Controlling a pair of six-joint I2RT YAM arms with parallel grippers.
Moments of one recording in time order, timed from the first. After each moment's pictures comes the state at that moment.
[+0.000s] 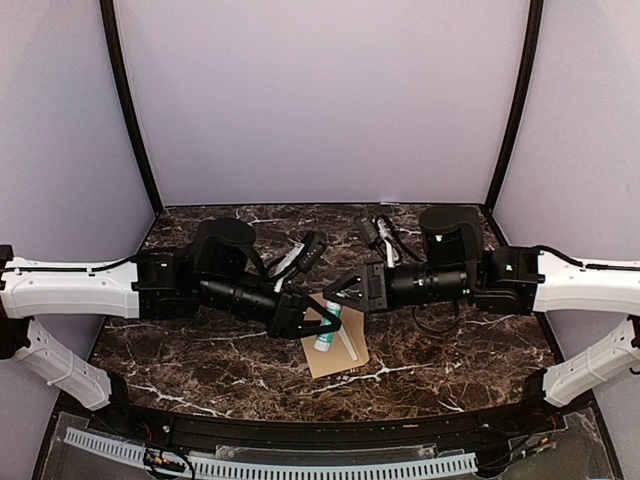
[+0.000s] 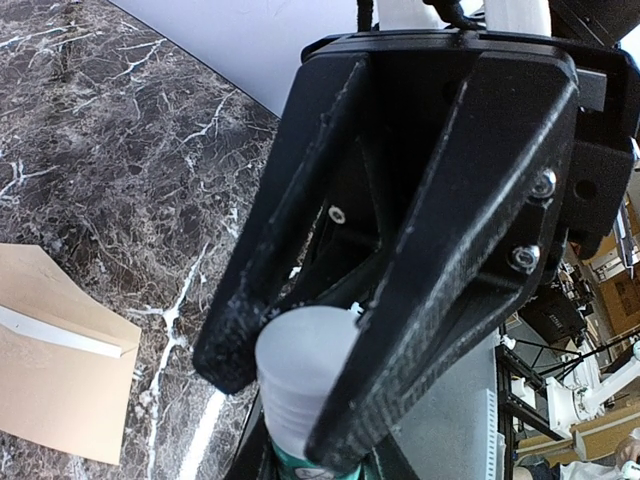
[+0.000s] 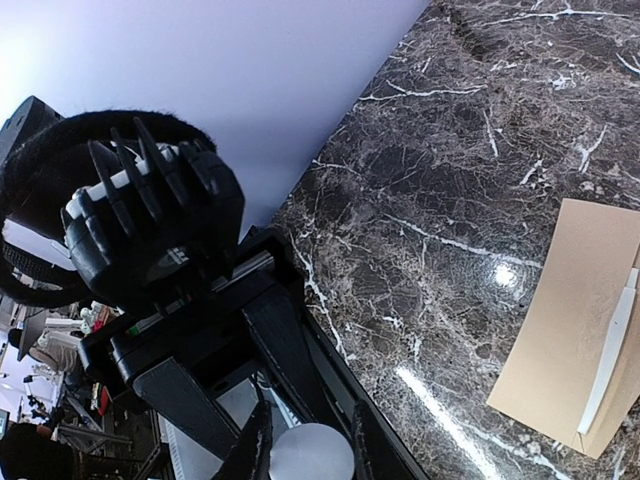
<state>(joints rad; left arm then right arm) -1.10 1.34 0.99 -0.08 0.45 -0.50 1.12 1.24 0.99 -0.11 -0.23 0.75</state>
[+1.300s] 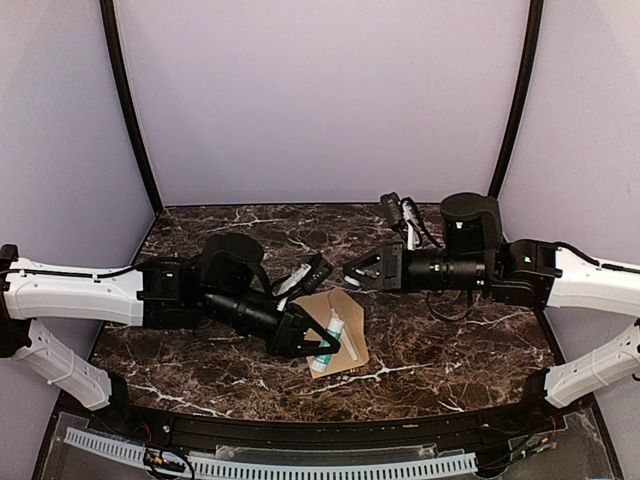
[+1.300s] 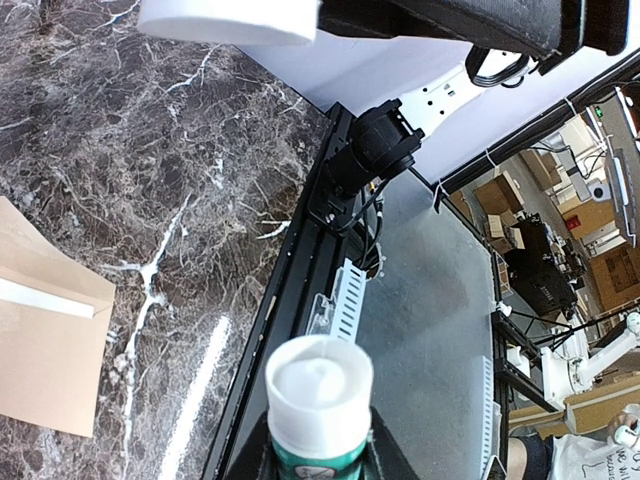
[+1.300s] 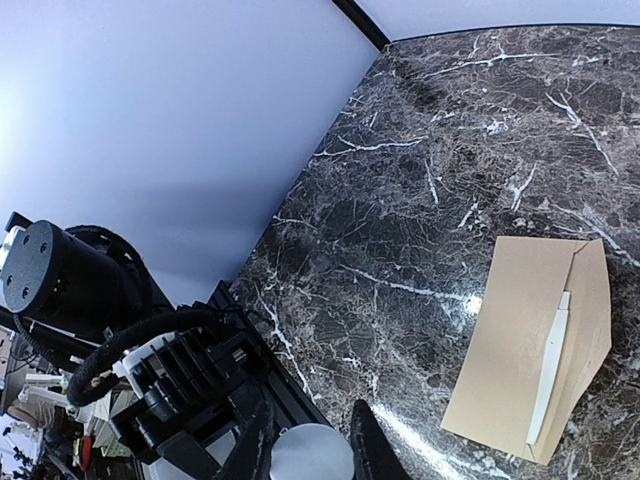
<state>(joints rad) -1.13 1.36 0.95 -0.11 0.48 -0.50 1.07 1.17 0.98 -0.16 -0.12 0.76</state>
